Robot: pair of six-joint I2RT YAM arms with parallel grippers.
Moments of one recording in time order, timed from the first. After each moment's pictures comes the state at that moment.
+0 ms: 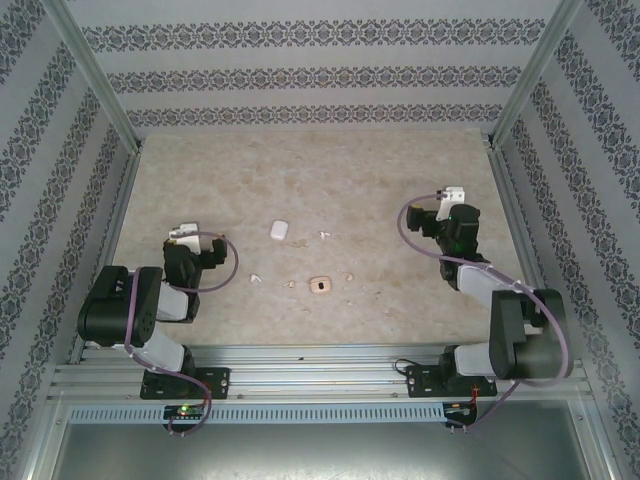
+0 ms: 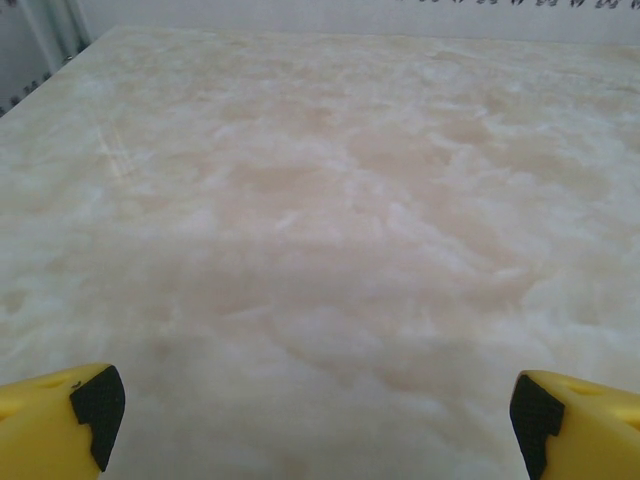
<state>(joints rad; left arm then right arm) 0.04 1.56 0.19 1.06 -0.08 -0.05 0.00 1.34 0.53 0.44 -0.04 0.06</state>
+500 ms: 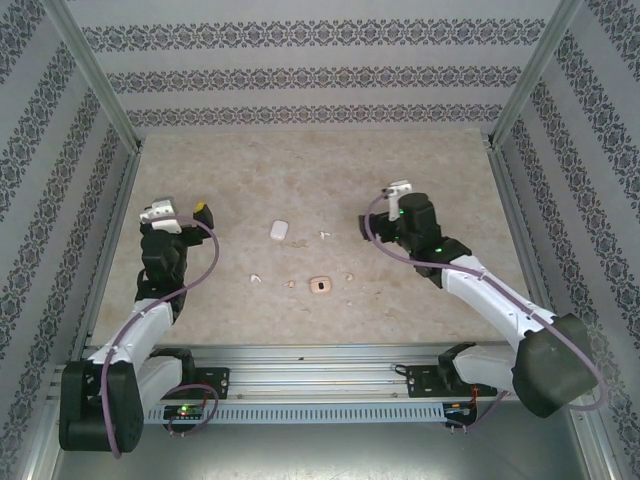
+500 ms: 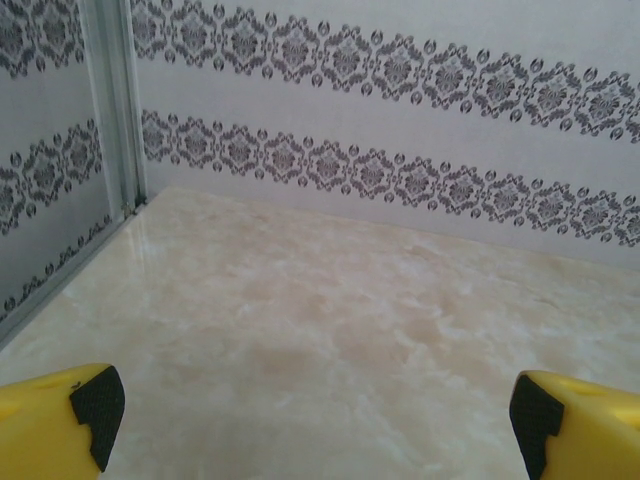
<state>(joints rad) 0.04 1.00 0.38 0.47 -0.11 -0.17 0.47 1.20 0.80 -0.16 0.12 0.14</state>
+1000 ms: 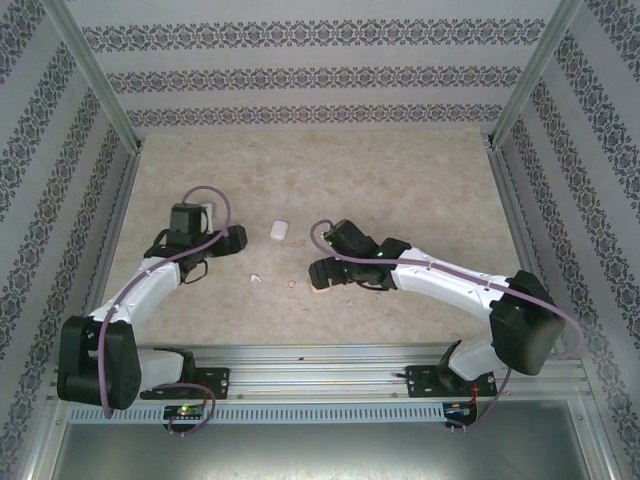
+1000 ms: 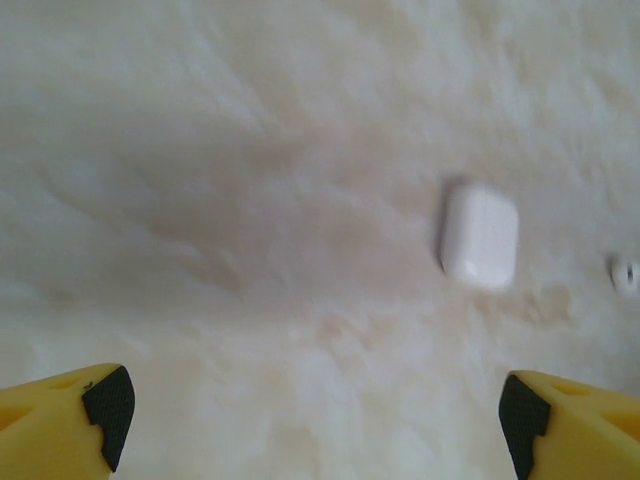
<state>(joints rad) -0.11 1.25 0.70 -0.31 0.17 -0.32 0.85 1.46 0.98 -0.57 0.02 0.53</state>
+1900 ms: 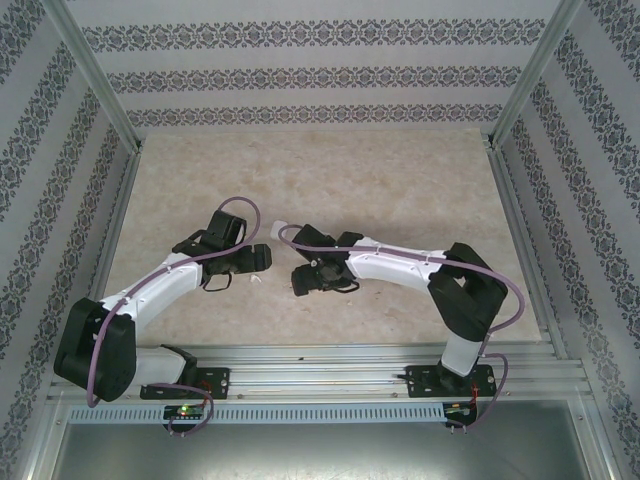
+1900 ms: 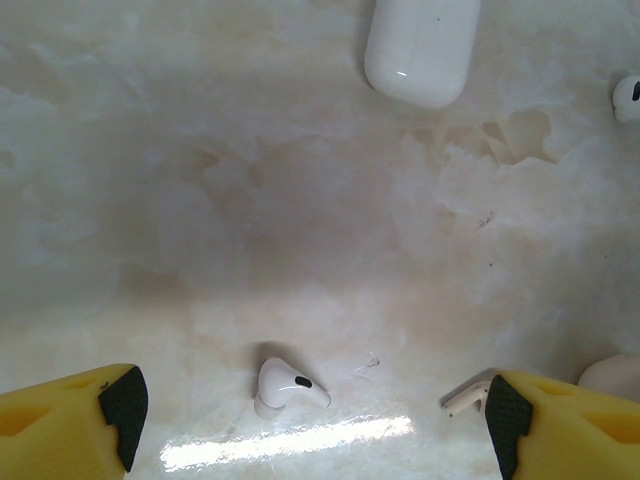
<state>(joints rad) -0.35 1.30 0.76 -0.48 0.06 -0.48 0.91 1.79 1.20 -0.68 -0.02 0.68</state>
